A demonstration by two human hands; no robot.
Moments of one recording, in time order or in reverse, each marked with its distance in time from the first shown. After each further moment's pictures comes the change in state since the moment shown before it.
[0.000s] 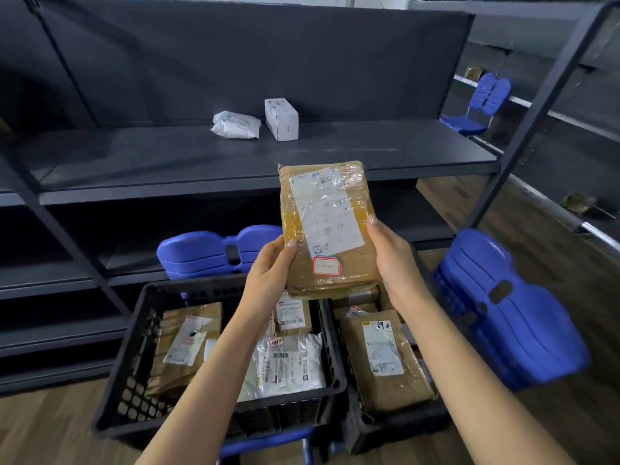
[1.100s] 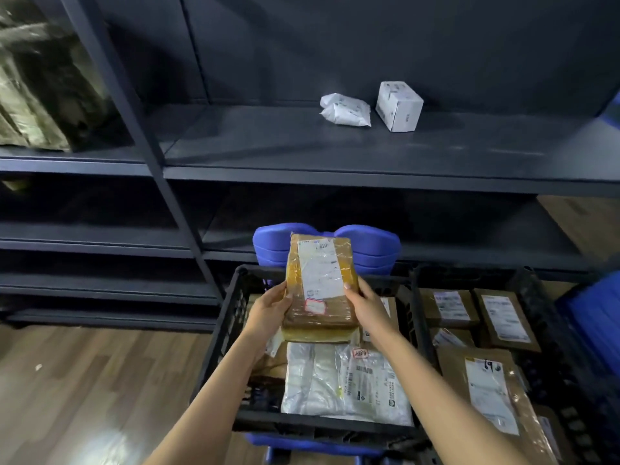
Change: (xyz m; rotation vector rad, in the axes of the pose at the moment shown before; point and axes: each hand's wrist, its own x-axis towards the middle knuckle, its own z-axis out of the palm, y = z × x) left_hand 0.049 -0.099 -0.202 0.122 0.256 -0.334; right_hand 0.043 0.139 0.202 -0.199 -0.352 0.285
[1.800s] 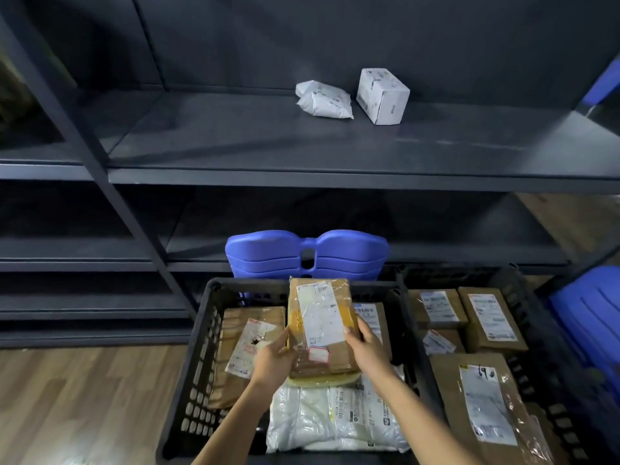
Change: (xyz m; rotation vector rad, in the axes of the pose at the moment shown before) left_hand 0.044 -0.077 0.030 0.288 -0.142 -0.092; right_hand 0.028 0.079 -0.008 -0.147 0.121 0.190
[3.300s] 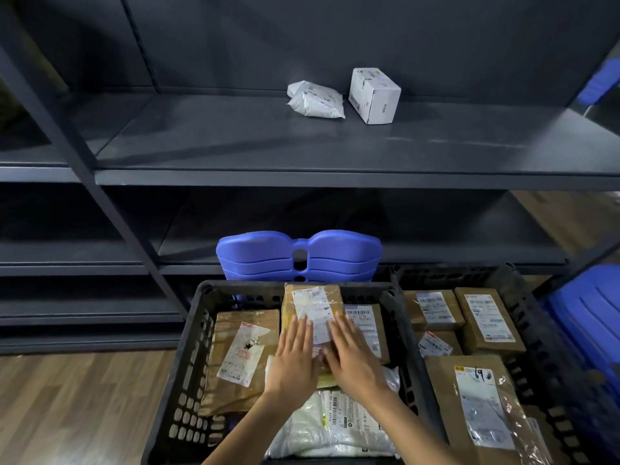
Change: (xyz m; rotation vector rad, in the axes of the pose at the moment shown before) left_hand 0.006 -0.007 0.048 1.118 0.067 0.503; right_hand 0.013 0.037 0.008 -0.904 0.031 -0.535
